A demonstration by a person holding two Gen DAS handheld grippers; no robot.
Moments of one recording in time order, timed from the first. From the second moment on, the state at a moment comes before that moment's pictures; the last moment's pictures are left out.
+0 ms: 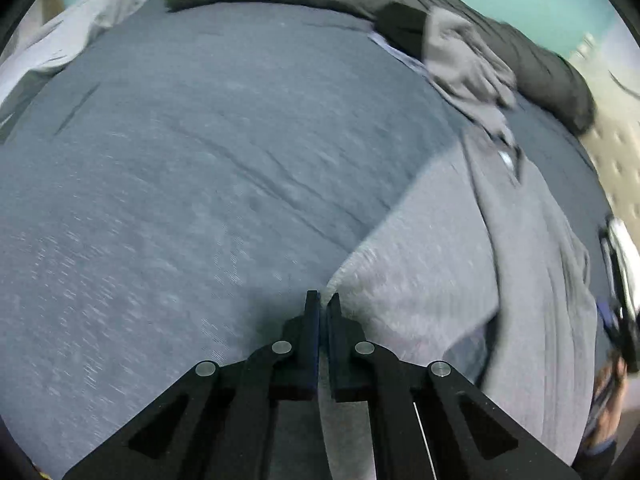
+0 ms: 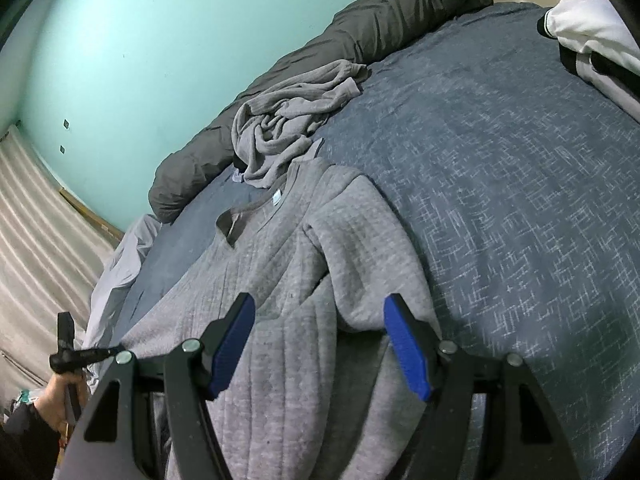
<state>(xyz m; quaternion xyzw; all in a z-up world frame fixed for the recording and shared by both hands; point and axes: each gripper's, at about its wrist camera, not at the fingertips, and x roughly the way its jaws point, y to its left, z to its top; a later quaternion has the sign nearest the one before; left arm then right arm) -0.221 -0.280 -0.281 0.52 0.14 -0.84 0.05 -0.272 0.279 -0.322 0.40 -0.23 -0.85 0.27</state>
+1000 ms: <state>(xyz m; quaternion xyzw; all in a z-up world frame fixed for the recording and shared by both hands) -0.122 -0.258 -0.359 0.55 0.22 -0.80 0.02 -0.270 0.274 -0.320 0.39 -0.24 -0.85 0.28</state>
